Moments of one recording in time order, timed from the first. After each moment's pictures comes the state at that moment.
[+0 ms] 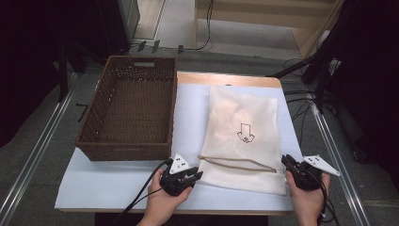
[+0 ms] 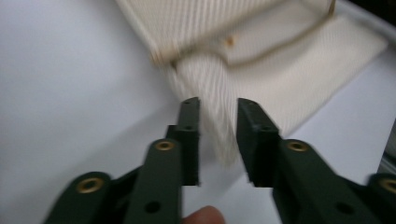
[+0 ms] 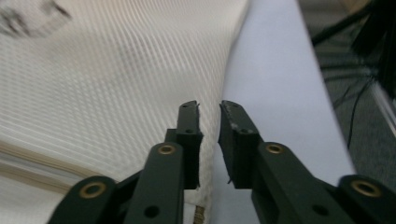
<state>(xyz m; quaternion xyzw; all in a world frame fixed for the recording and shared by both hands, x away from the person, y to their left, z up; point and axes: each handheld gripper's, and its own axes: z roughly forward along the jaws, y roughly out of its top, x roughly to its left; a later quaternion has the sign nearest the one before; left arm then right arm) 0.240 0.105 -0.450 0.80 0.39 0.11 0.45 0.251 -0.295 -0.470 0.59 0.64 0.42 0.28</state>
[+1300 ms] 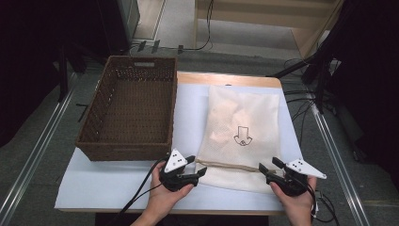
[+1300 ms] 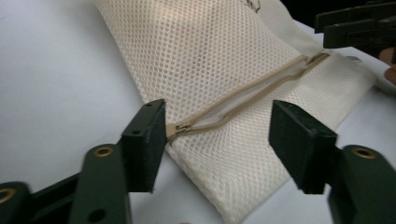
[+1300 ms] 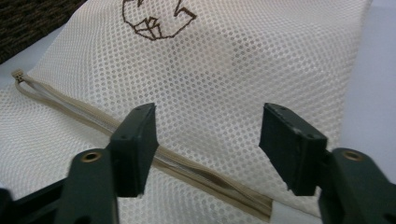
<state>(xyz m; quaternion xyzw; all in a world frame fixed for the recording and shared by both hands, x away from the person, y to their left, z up) 0.246 0.115 -0.463 0.78 0.37 0.12 0.49 0.243 -0.259 -0.475 0.50 0.70 0.46 0.21</state>
